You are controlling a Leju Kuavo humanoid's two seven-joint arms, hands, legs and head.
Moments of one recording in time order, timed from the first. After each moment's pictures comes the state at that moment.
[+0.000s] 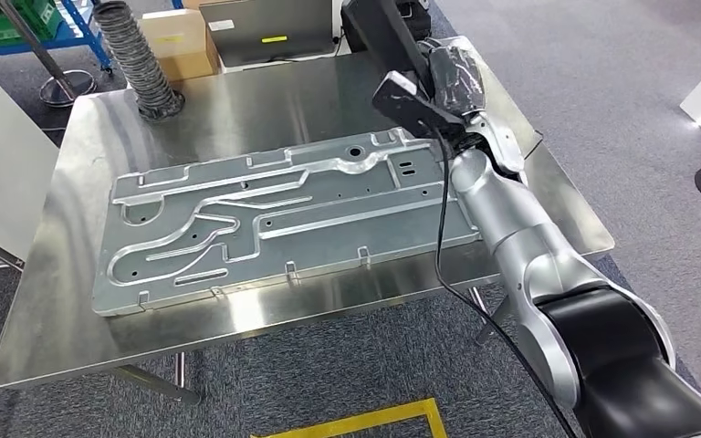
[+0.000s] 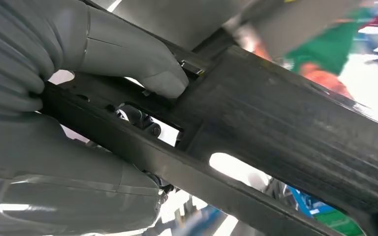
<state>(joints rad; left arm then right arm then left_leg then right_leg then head) -0.08 -0.20 1.00 -0.20 -1.28 0.04 -0.19 -1.11 0.00 0.23 -0.67 0.95 -0.27 -0.23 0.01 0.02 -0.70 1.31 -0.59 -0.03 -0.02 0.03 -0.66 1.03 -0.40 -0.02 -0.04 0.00</state>
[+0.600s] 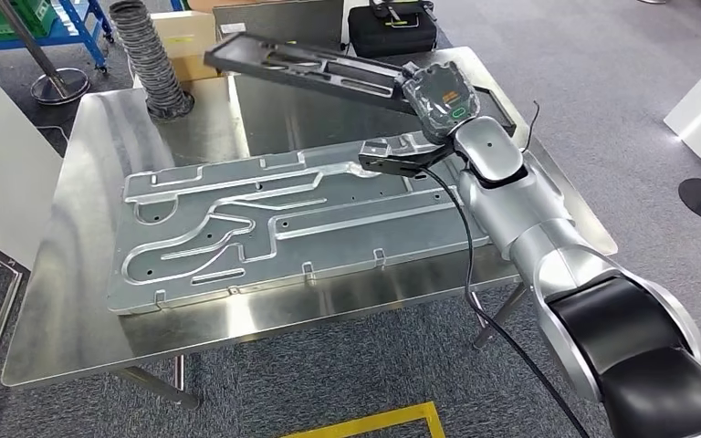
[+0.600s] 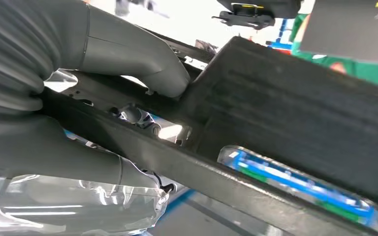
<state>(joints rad) -0.07 -0.20 1.00 -0.20 -1.28 0.05 -0.20 -1.15 -0.10 0.47 -0.60 1.47 -0.40 -0.15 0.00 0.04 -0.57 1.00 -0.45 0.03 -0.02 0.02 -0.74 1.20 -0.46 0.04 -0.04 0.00</state>
